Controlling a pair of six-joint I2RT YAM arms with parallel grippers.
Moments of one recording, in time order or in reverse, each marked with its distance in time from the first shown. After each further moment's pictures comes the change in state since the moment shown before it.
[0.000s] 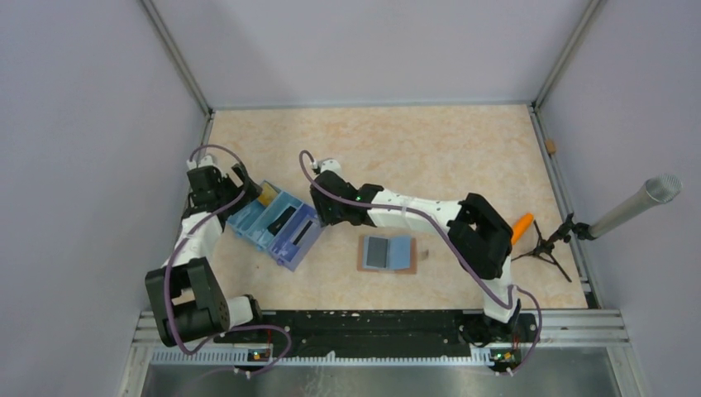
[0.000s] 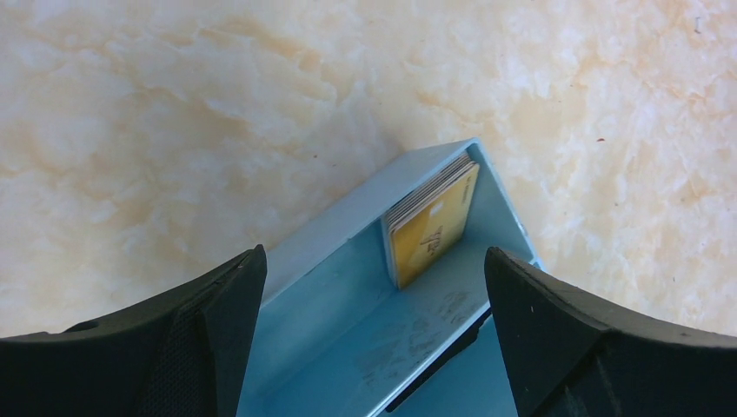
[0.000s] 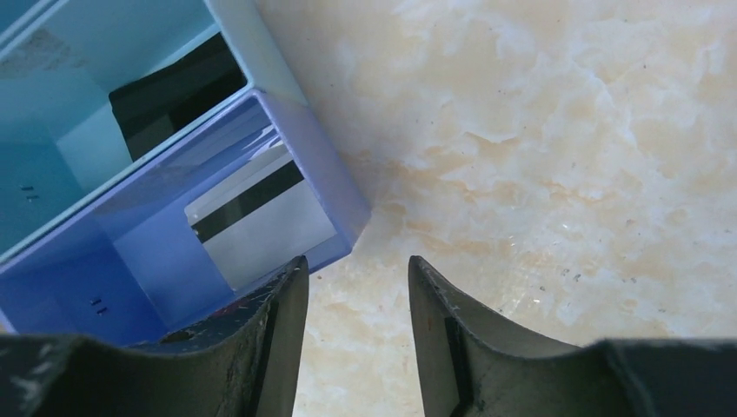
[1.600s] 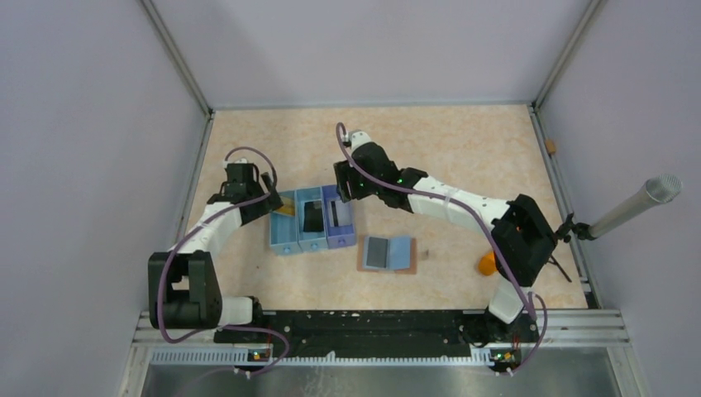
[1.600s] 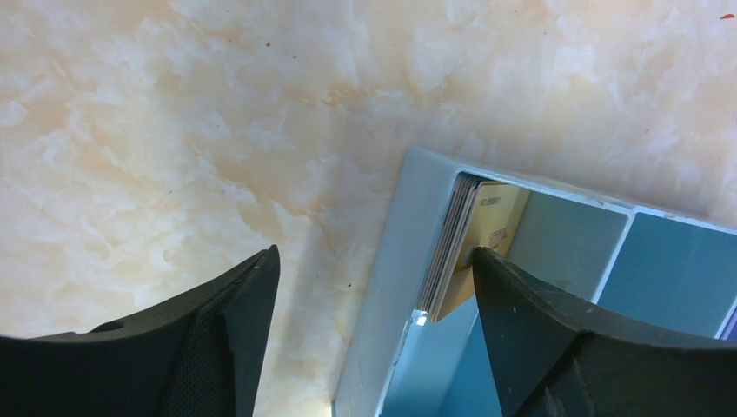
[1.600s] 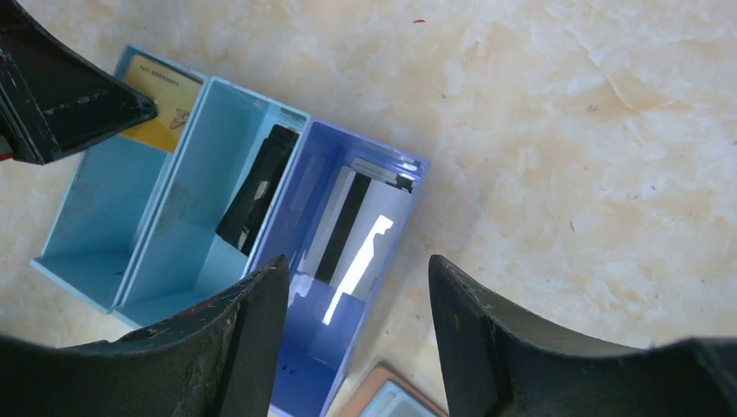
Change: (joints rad) left arm -0.277 0.068 0.057 -0.195 -0.267 -0.044; right arm -0.179 -0.213 -0.164 0.174 -0.144 -0.176
